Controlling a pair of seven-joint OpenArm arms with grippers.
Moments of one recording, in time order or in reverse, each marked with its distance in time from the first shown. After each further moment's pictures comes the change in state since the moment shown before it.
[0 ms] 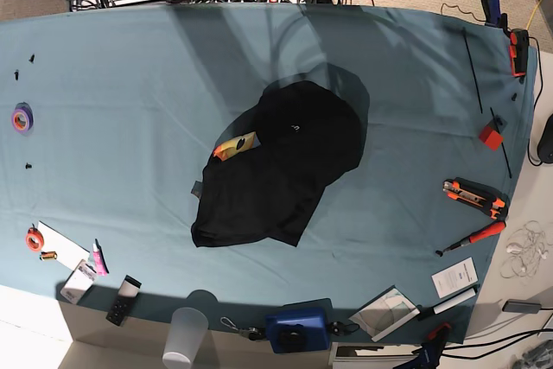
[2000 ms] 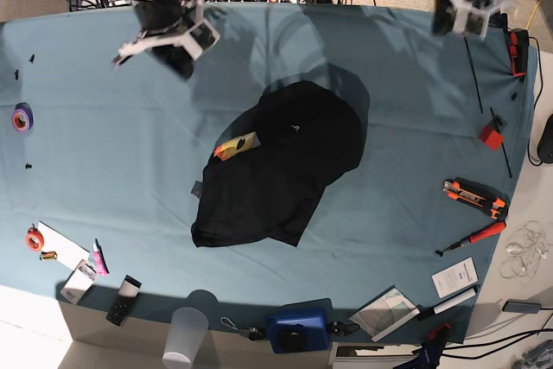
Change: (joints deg) left arm 30.2 -3.8 0.1 97.2 -22.3 -17.6 24.8; right arm -20.0 15.3 0.0 91.8 -26.3 -17.5 -23.7
